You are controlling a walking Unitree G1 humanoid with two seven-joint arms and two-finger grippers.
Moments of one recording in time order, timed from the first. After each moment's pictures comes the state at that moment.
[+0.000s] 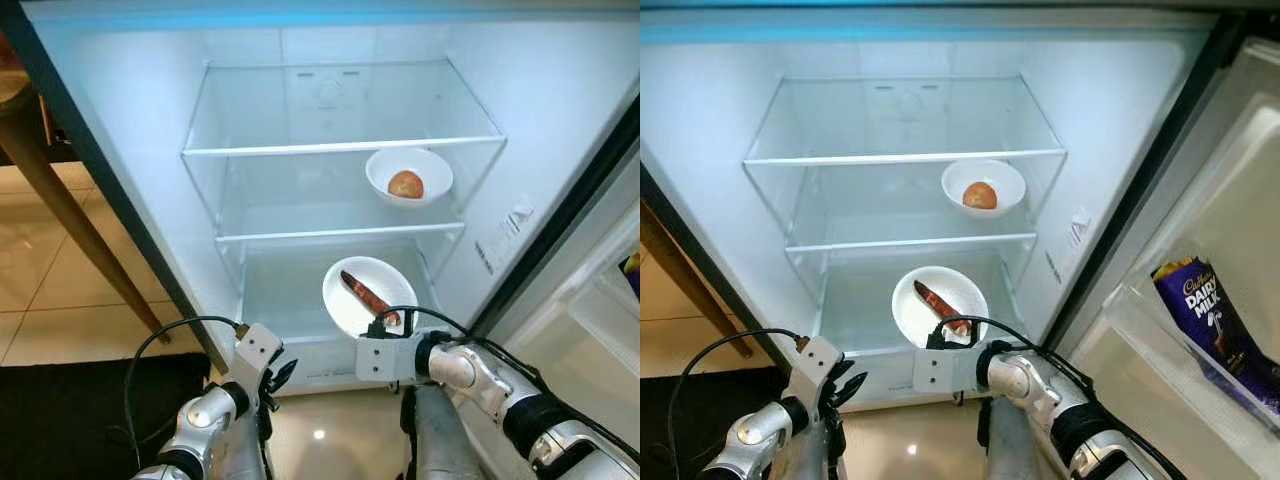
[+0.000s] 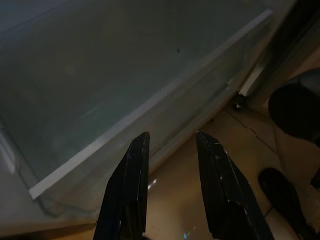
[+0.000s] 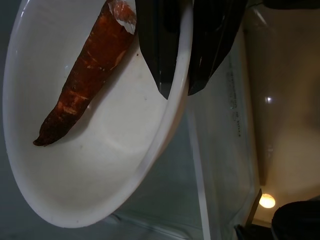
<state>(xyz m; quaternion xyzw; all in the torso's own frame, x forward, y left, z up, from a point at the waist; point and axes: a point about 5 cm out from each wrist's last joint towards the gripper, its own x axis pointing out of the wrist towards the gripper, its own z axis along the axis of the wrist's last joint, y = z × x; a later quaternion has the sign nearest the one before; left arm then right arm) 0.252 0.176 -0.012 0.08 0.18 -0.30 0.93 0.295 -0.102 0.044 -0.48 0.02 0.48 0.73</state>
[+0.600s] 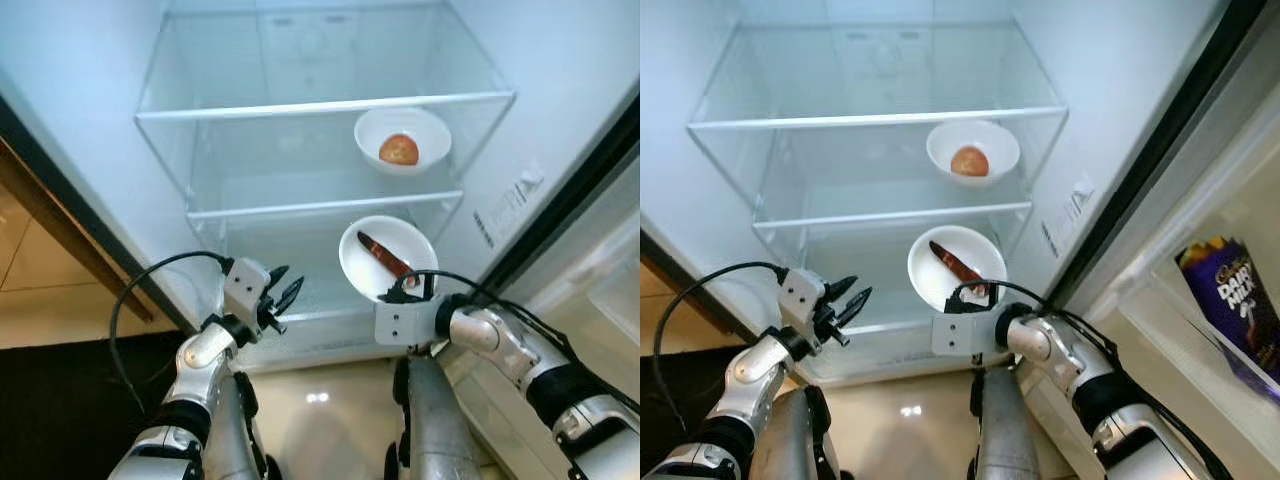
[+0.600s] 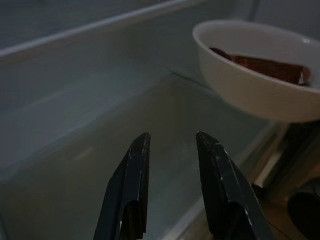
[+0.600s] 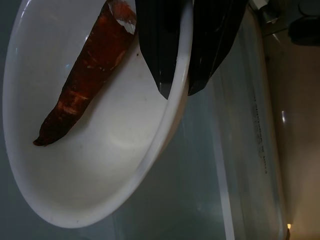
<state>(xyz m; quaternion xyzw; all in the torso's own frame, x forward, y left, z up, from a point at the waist) 0.305 0.167 0.070 0.08 -0.03 -0.31 0.95 0.321 -0.121 0.087 -0.53 -0.02 0.45 0.72</state>
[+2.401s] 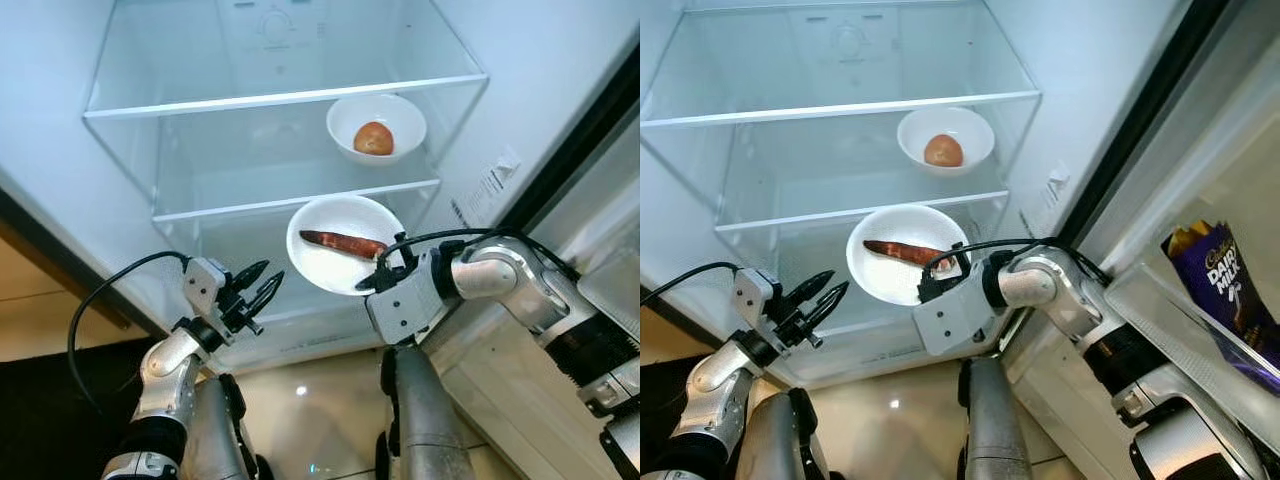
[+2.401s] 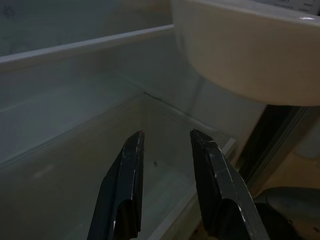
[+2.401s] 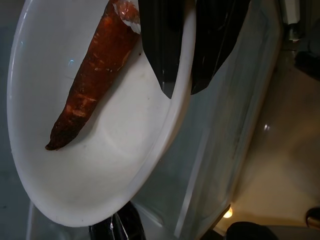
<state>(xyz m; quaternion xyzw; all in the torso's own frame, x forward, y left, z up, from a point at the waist) 0.285 0.203 0.086 0.00 -0.08 -0.31 0.95 0.317 -0.090 0.182 -0.59 -0.10 0.59 0.55</state>
